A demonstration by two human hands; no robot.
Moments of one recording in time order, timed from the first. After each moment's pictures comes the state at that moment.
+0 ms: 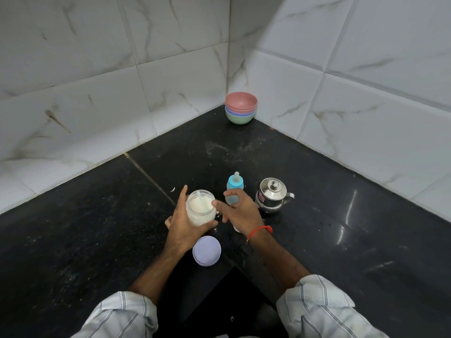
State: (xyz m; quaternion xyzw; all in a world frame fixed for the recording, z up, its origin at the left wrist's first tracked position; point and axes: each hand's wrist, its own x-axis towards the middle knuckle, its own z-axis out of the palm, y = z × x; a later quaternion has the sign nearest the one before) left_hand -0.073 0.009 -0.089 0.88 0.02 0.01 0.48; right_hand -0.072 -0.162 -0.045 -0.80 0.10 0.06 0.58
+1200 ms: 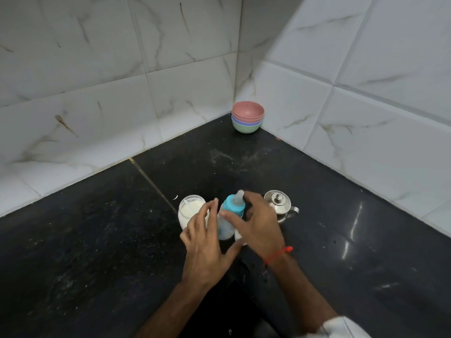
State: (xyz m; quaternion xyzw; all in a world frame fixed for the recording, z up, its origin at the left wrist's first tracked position) left_hand -0.126 -0.040 -0.055 0.93 -0.08 0.15 0.32; right_hand -0.090 -0.185 -0.018 -0.86 -0.01 -0.13 0.49
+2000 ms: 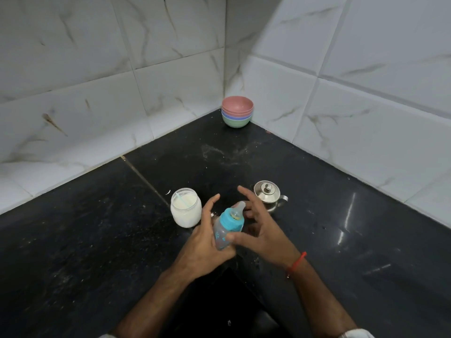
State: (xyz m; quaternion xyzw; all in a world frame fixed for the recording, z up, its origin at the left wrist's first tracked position) left_hand -0.133 -0.036 -0.029 0.83 -0.14 -0.11 0.52; right_hand -0.141 -0.226 -0.007 -0.77 -0.12 0.06 0.62
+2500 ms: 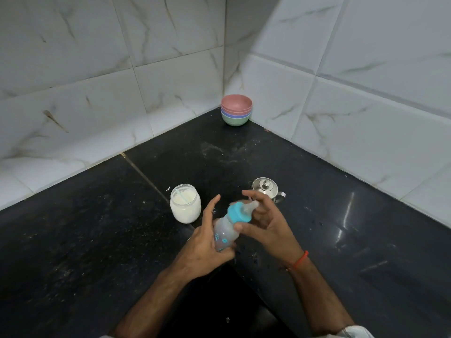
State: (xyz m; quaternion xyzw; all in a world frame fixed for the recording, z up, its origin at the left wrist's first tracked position) left_hand -0.149 -0.036 -0.024 0.84 -0.15 -0.12 0.51; right_hand -0.152 -0.229 -0.006 -0.67 -0.06 0.03 0.74
